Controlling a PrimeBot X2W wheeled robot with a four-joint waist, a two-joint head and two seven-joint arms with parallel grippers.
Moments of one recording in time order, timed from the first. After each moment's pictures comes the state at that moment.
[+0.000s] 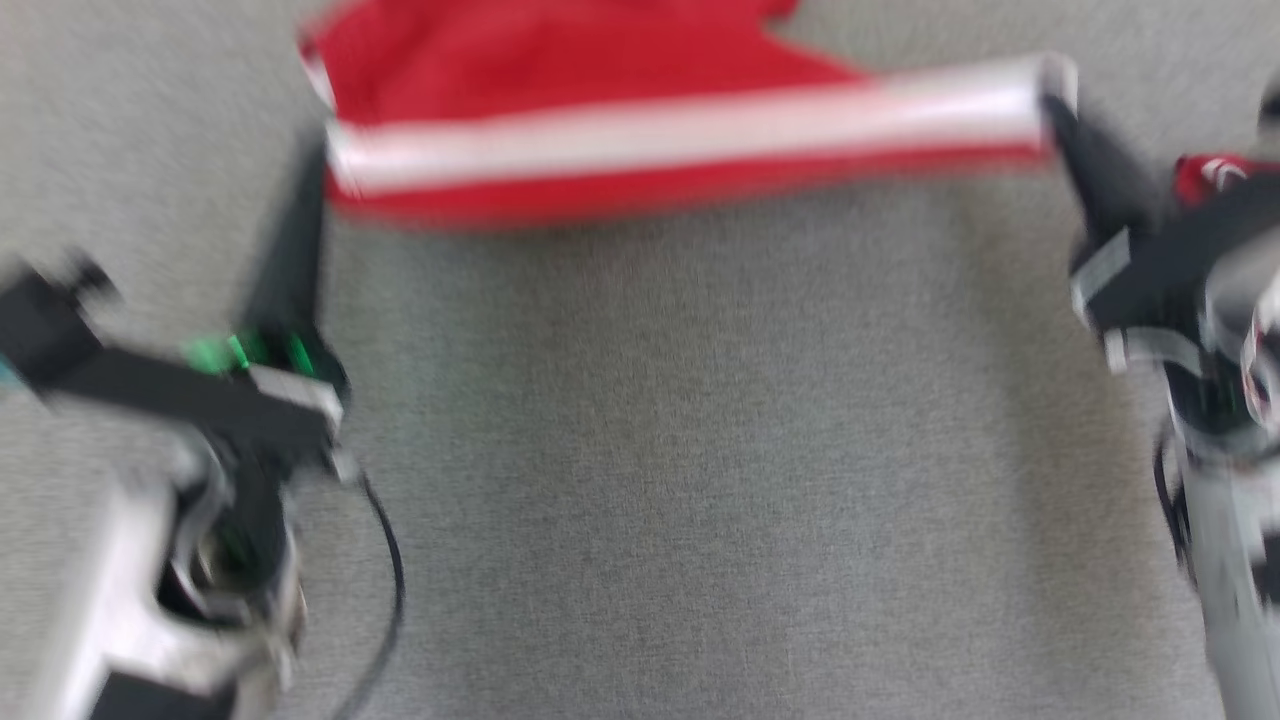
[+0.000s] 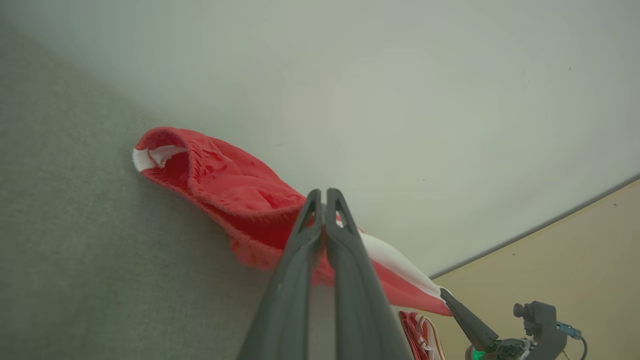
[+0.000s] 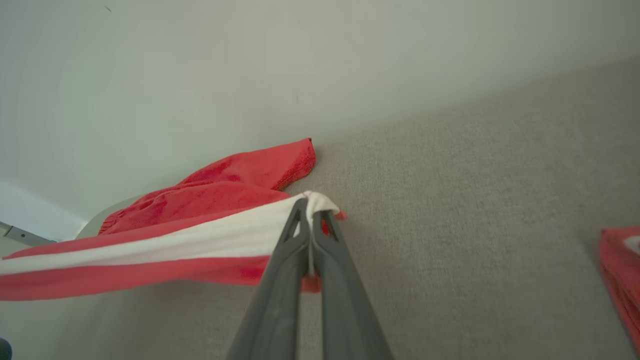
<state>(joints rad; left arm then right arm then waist) -0.58 0.27 -0.20 0.04 -1.21 -0.13 0.01 -0.71 -0.28 0.04 0.20 0.73 0.13 0.41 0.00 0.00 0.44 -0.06</state>
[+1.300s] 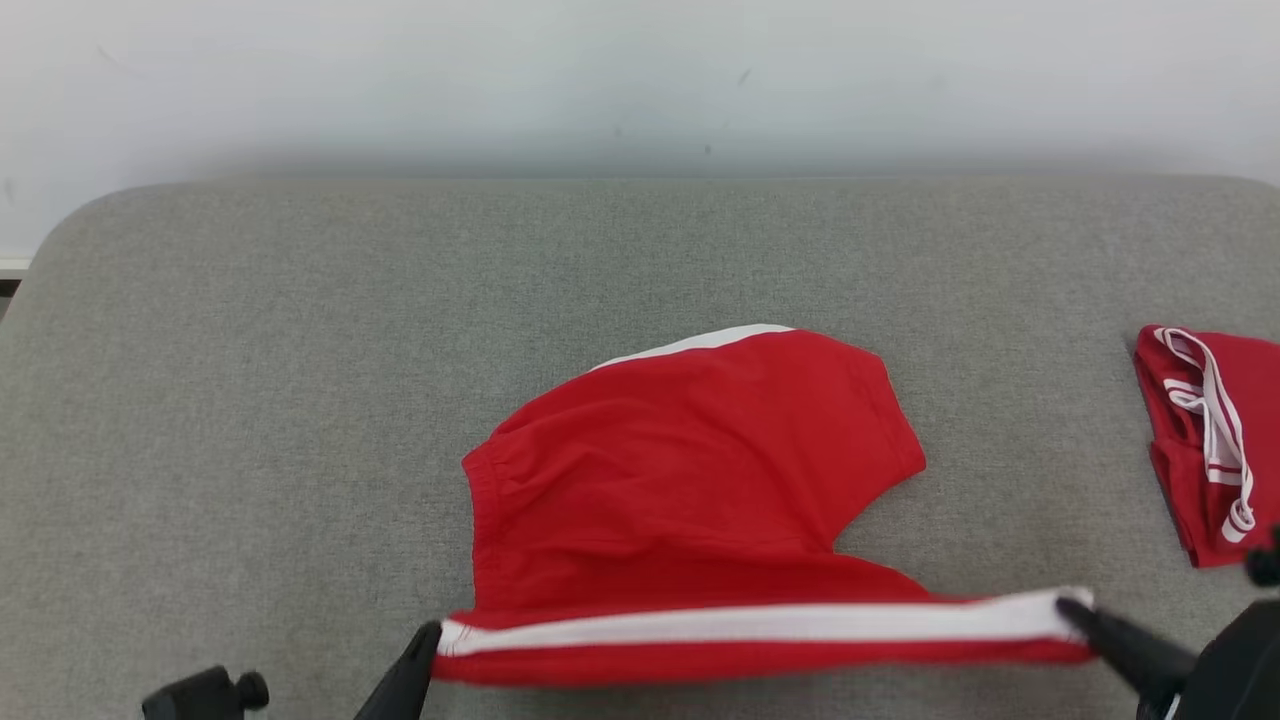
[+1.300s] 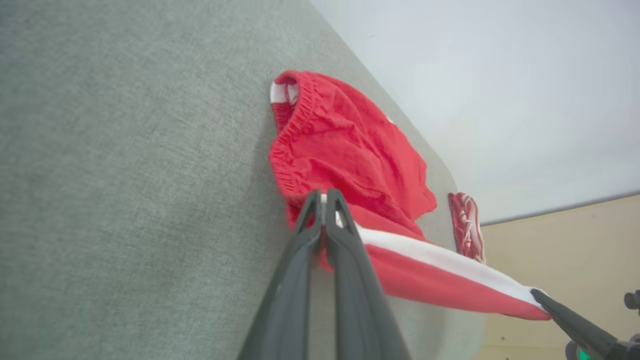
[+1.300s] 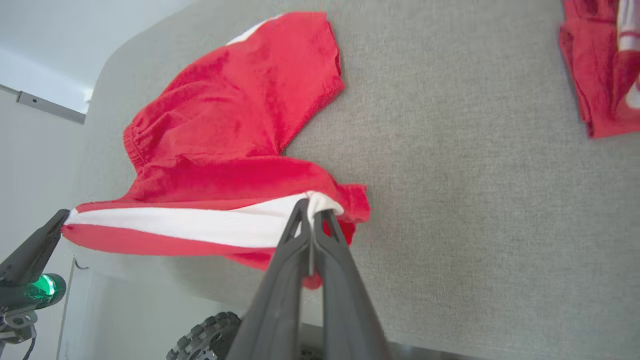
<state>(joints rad) 0.11 0.36 -0.32 -0.20 -1.17 0.10 0.11 0.12 -0.06 -0.29 -0.52 0.62 0.13 1.19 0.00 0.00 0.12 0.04</state>
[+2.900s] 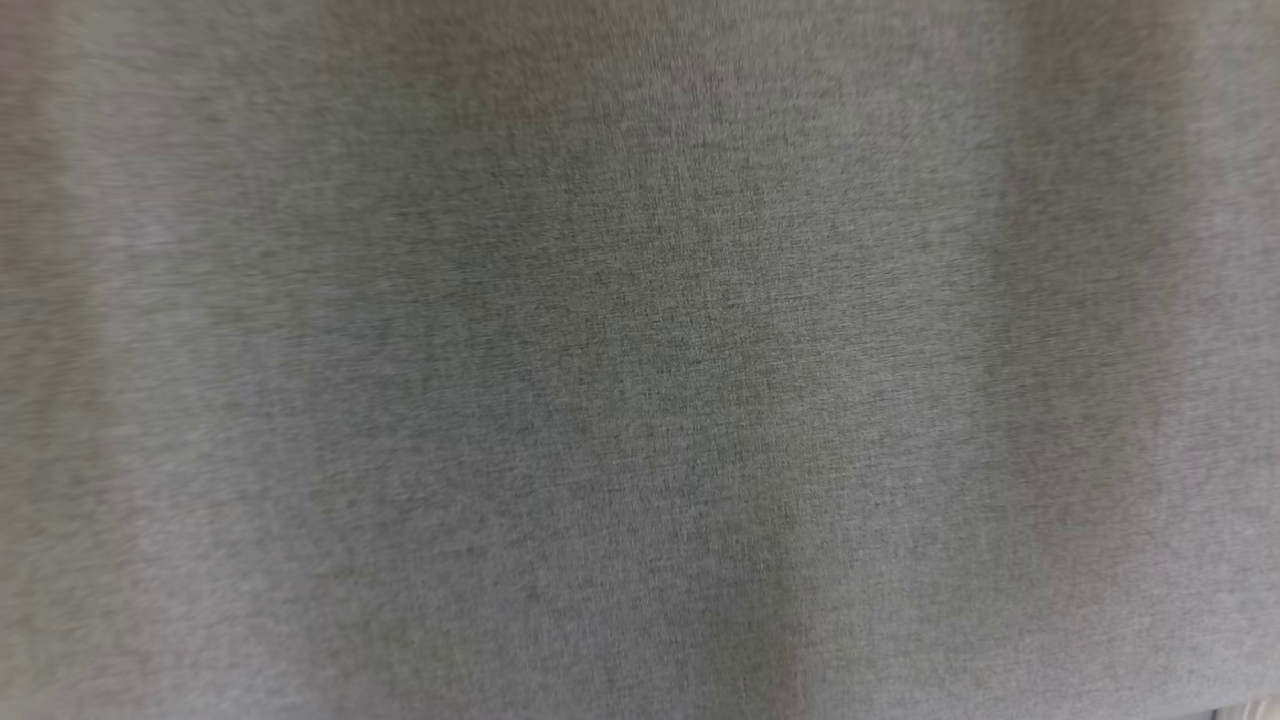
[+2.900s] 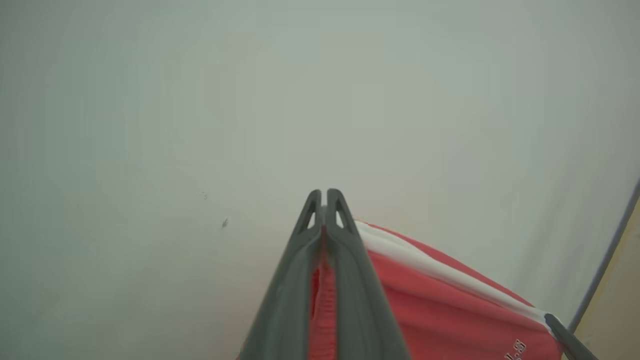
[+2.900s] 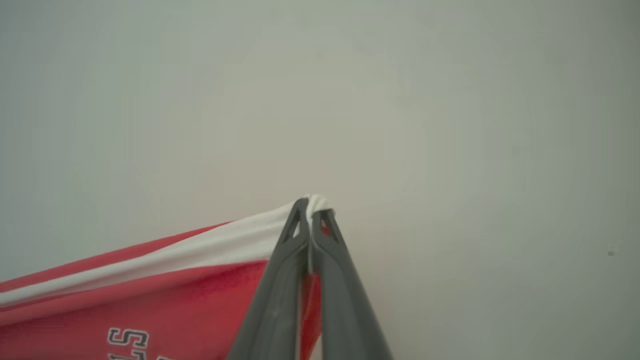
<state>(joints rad) -1.61 0.32 -0.14 0.25 -0.97 -0.01 -0.04 -1.67 -0.13 -0.13 0.37 0.41 0.13 0.13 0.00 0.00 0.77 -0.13</state>
